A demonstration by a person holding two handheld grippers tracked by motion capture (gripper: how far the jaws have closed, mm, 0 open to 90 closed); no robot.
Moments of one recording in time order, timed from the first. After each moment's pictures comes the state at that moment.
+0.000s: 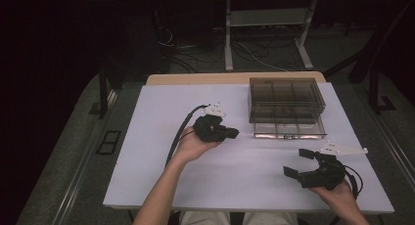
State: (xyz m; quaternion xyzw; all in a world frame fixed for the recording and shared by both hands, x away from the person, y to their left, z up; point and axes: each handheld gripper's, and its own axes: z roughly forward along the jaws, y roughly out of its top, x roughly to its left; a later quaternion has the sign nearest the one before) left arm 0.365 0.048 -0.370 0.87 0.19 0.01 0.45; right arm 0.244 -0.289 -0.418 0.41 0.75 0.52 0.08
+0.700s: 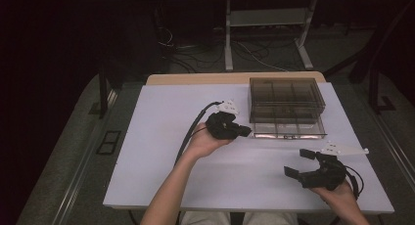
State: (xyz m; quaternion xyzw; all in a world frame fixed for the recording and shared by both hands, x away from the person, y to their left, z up) left arm 0.371 0.017 -0.364 0.88 0.16 0.00 0.46; right arm 0.244 -0.291 -0.418 0.41 0.75 0.51 0.08
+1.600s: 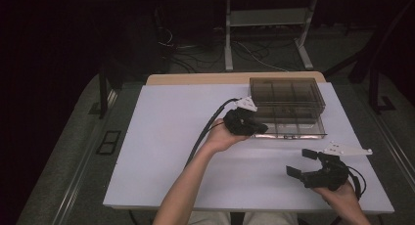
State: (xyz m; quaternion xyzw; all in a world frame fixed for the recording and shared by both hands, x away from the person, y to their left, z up) left arm 0.389 -0.030 -0.375 0.87 0.13 -0.02 0.47; right arm 0.242 -0.296 -0.418 0.42 0.74 0.52 0.08
